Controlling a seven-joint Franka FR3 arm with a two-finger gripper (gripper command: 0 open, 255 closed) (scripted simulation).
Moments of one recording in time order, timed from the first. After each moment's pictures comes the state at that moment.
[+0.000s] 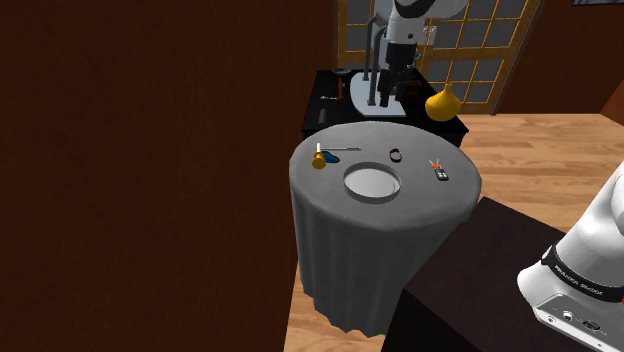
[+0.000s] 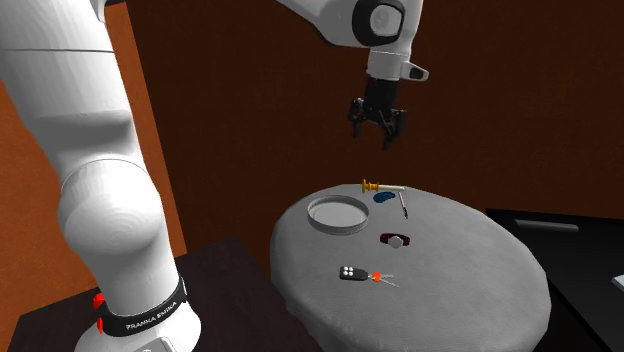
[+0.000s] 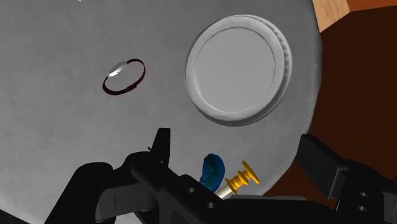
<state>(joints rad) 0.04 -0.02 -0.15 -1.94 0.12 1.88 -0.25</state>
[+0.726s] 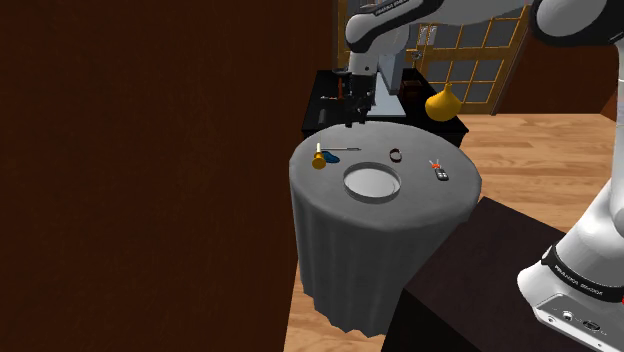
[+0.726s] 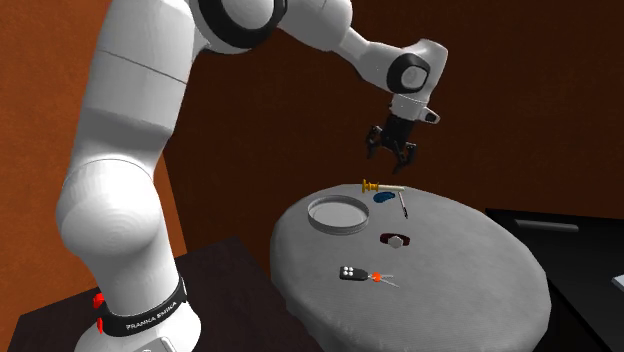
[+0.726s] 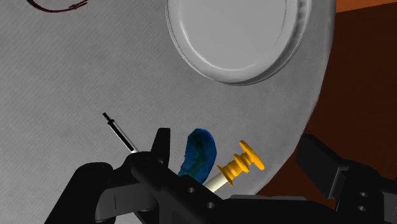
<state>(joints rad) 0.02 0.44 -0.11 -1.56 0.29 1.84 -0.37</state>
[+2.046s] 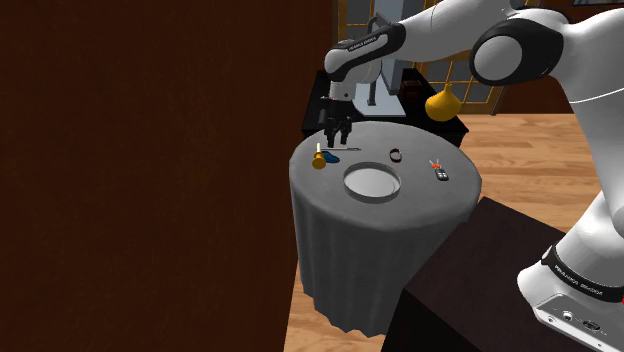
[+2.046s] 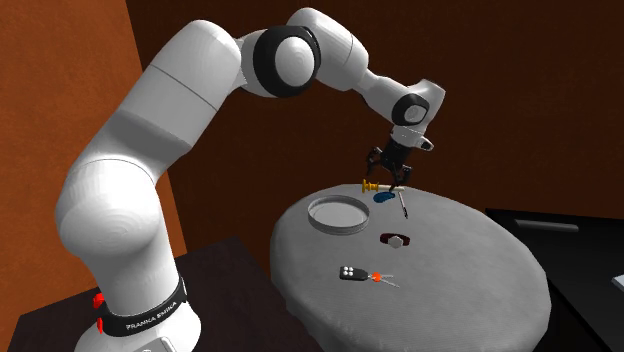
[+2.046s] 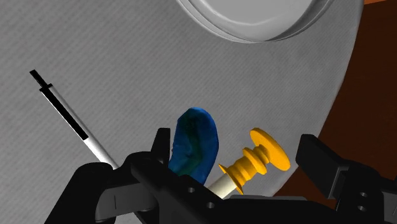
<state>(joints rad) 0.01 0.74 -0.06 -1.30 0.35 1.83 -0.39</state>
